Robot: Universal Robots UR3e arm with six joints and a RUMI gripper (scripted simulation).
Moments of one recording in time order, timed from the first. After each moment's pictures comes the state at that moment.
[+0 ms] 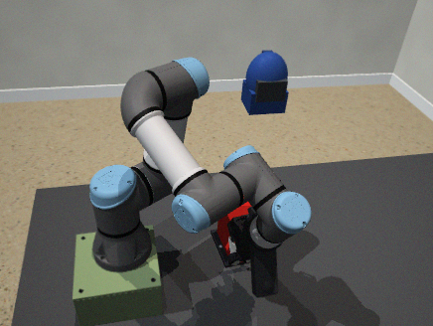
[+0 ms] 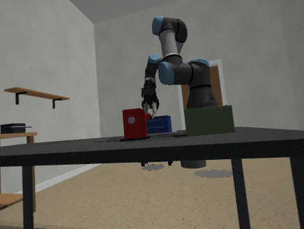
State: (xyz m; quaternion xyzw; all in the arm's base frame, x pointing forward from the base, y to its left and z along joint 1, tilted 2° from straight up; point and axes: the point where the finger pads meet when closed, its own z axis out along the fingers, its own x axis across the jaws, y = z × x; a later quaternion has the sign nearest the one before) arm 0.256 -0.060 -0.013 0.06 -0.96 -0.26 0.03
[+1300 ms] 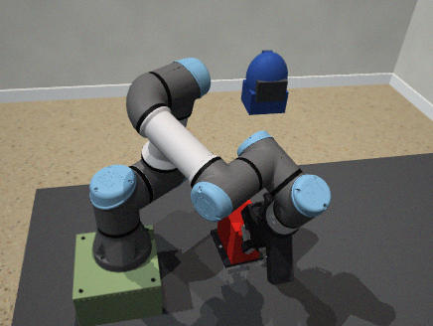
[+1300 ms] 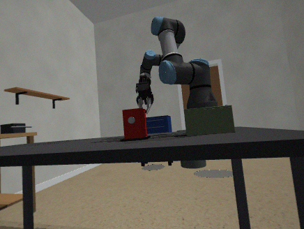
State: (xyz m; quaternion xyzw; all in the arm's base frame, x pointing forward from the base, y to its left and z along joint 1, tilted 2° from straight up) arm 0.284 -0.056 0.015 0.06 -0.96 -0.26 0.03
